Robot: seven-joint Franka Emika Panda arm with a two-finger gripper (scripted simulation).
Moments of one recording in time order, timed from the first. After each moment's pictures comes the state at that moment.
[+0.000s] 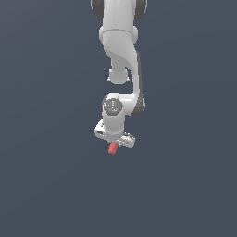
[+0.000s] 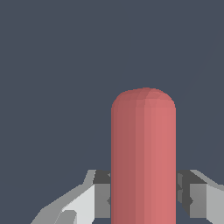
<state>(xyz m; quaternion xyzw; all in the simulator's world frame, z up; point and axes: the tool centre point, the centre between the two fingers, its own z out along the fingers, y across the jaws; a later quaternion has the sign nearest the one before) 0.004 -0.019 0.015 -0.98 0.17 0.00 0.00</state>
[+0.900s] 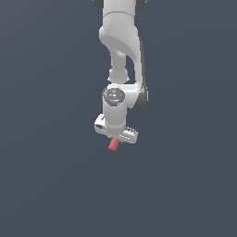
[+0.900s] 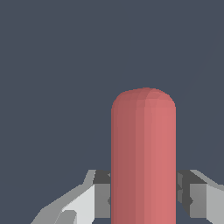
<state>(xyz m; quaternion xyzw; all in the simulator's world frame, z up) 0.005 -0.013 0.063 -0.98 0.17 0.00 0.00</state>
